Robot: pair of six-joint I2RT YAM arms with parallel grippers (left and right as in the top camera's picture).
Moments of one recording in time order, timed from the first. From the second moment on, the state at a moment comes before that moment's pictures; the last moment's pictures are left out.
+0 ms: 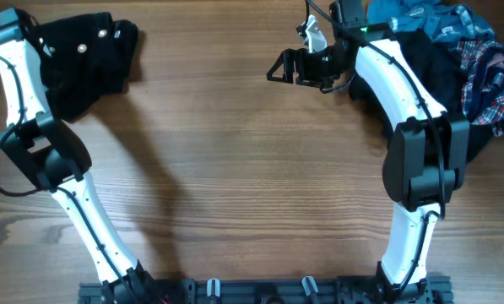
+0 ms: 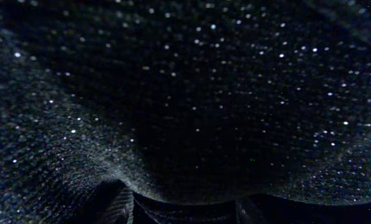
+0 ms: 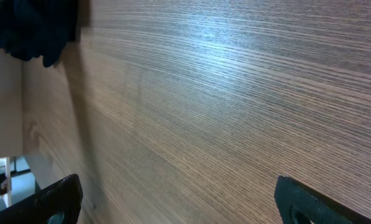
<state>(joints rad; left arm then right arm) 0.42 2.66 2.52 -1.28 0.00 -0.20 0.19 2.18 1.83 -0.88 -0.68 0.10</state>
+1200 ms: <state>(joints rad) 0.29 2.30 2.46 -1.39 0.11 -0.19 0.19 2.18 1.83 -0.71 -0.68 0.10</state>
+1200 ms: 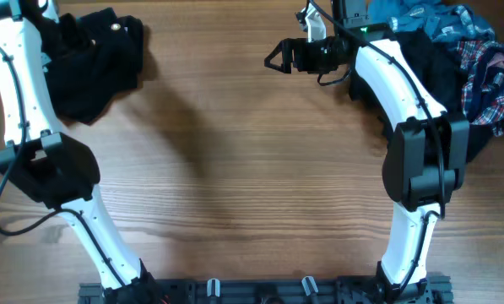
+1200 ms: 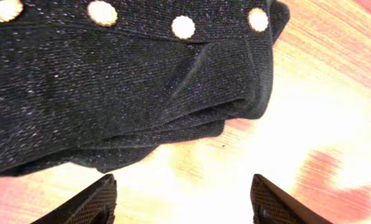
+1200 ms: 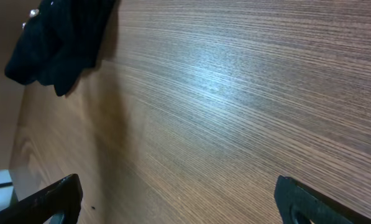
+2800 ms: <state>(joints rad) 0.11 2.70 2.45 -0.79 0.03 0.33 0.10 2.18 1.83 -0.83 -0.68 0.14</state>
